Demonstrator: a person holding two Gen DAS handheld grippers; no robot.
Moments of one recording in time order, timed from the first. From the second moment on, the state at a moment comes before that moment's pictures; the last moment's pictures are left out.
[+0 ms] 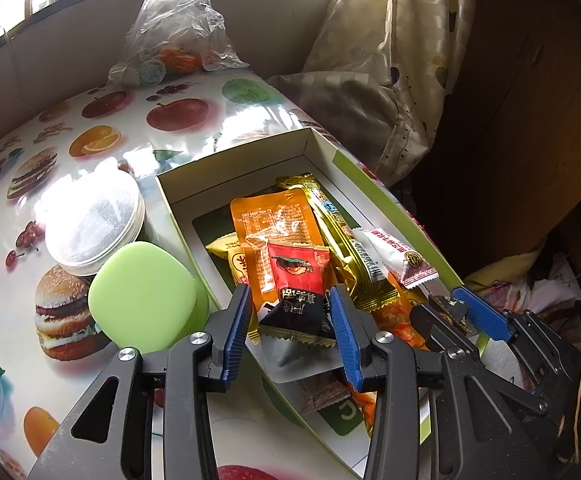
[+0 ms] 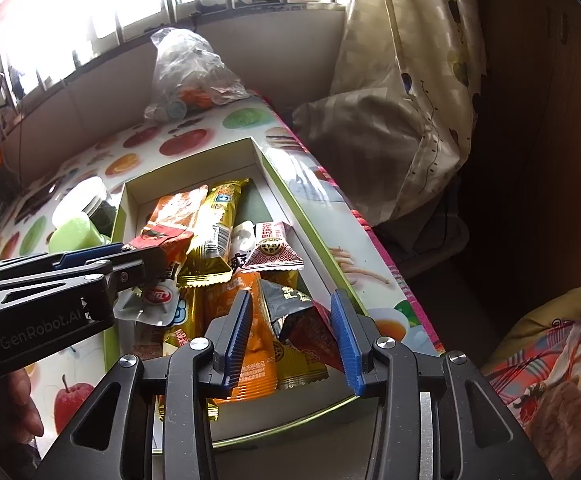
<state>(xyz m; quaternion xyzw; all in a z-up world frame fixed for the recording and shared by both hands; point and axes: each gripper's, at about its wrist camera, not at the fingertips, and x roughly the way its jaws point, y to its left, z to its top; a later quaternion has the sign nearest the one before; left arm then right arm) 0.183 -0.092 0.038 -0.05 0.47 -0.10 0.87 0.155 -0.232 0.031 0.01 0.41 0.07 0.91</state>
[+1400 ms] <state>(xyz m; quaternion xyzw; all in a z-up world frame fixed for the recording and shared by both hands) 0.055 -0.075 0.057 0.01 0.41 -0.07 0.91 0.058 -0.218 0.053 0.01 0.38 0.07 0.92</state>
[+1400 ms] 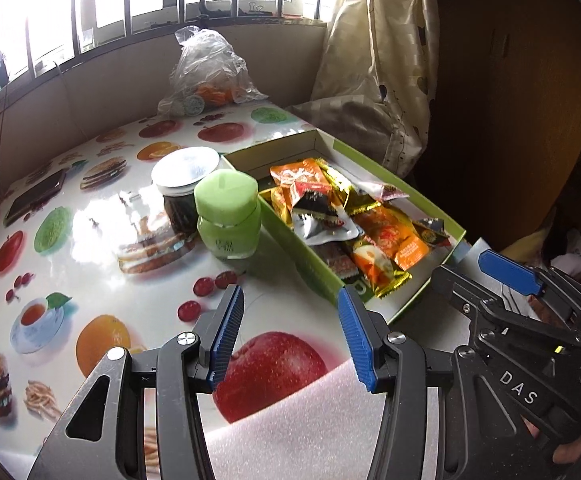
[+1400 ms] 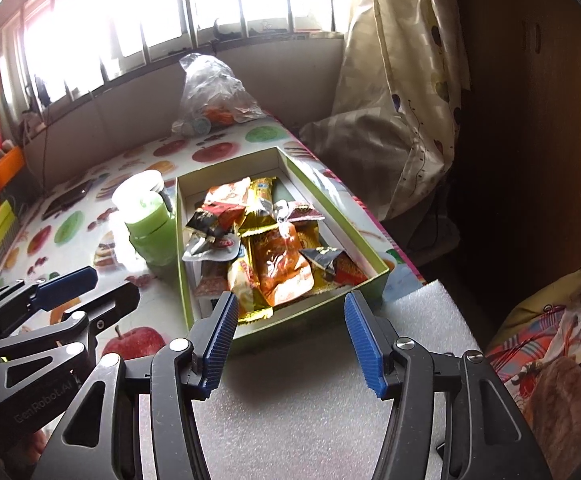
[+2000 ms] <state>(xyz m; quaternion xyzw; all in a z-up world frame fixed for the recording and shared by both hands) 0.025 -0.070 0.008 0.00 0.45 -0.05 0.89 0.027 -0.206 0.008 -0.01 0.41 0.06 0.91</state>
